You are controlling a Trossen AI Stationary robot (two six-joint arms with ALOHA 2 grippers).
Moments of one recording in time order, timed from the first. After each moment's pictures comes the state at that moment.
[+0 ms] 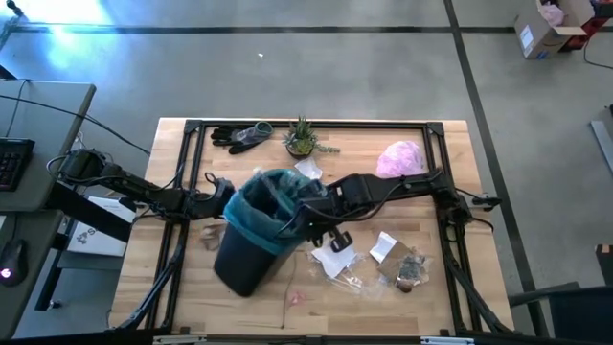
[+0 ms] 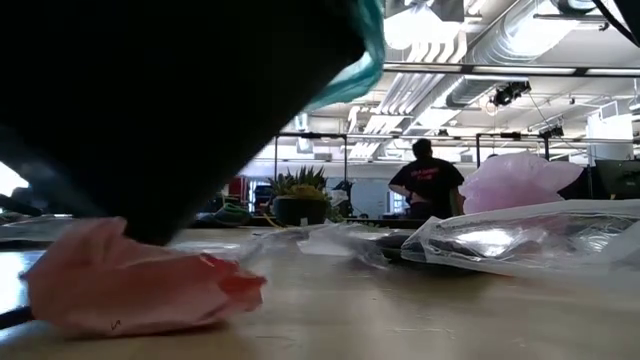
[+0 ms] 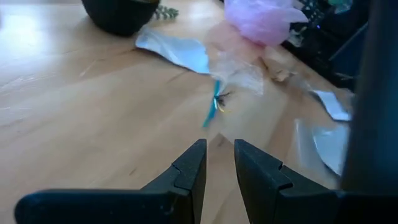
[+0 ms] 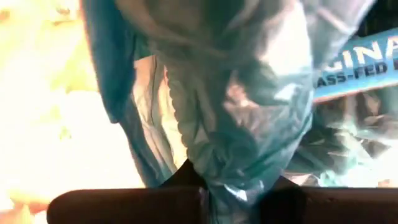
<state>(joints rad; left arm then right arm) -0.22 0.91 0.01 0.49 -0.54 -0.73 0.21 2.14 2.35 -1.50 0.22 -0.38</state>
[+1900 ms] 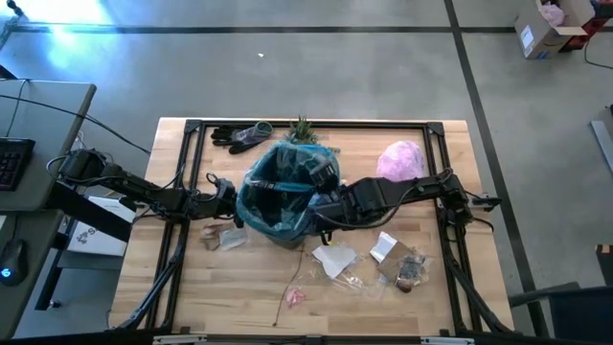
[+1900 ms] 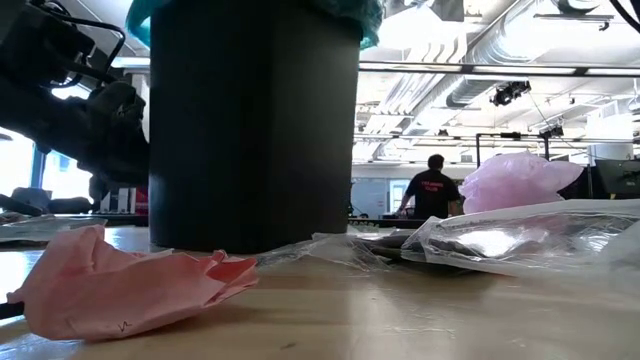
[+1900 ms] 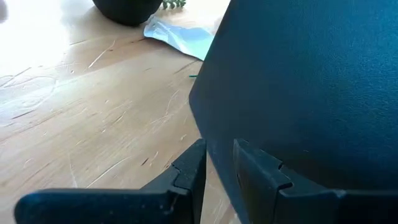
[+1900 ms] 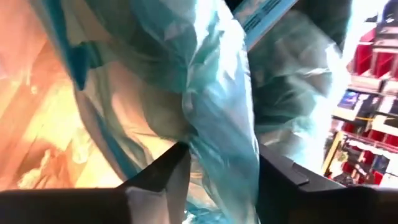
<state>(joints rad) -0.20 0.92 0.01 0.44 -0.53 -0.73 0.28 2.07 2.34 -1.54 0.71 -0.48</state>
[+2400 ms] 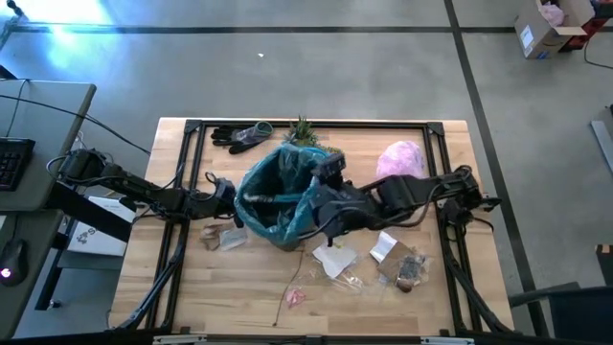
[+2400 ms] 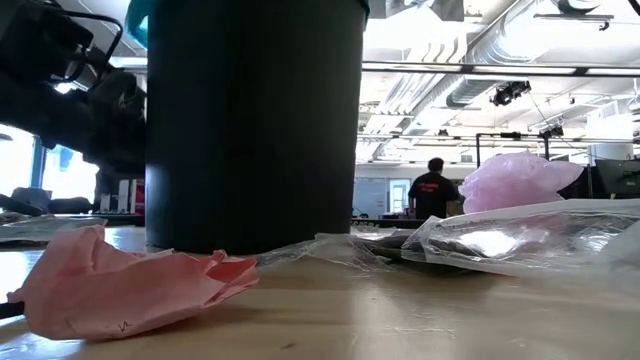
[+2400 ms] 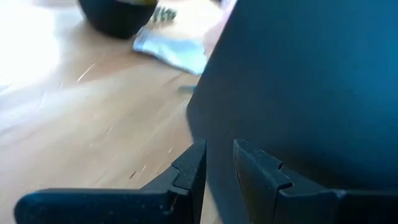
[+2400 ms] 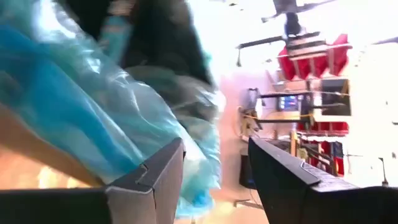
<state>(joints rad) -0.20 0.92 0.01 0.52 -0.53 -0.69 0.34 1.96 2.34 -1.28 0.90 -0.50</state>
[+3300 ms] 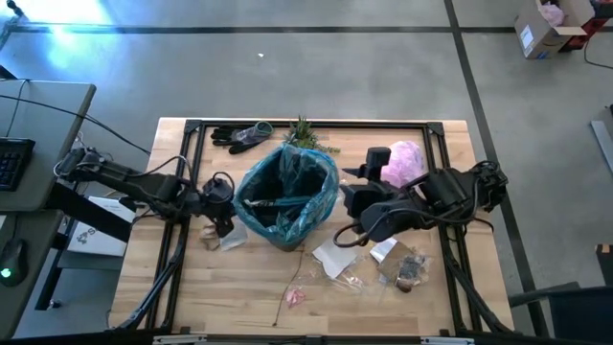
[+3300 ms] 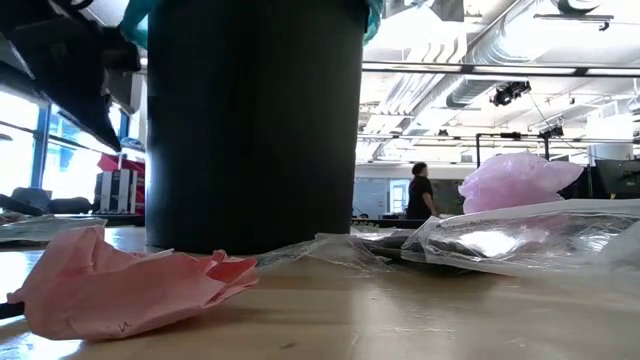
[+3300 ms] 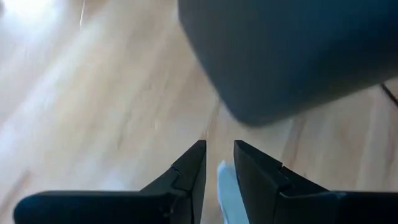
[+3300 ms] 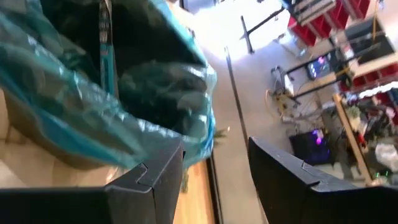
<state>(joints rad) -0.28 0.80 0.55 -0.76 -0.32 -0.71 0.43 1.83 2.34 -1.49 0.89 0.01</state>
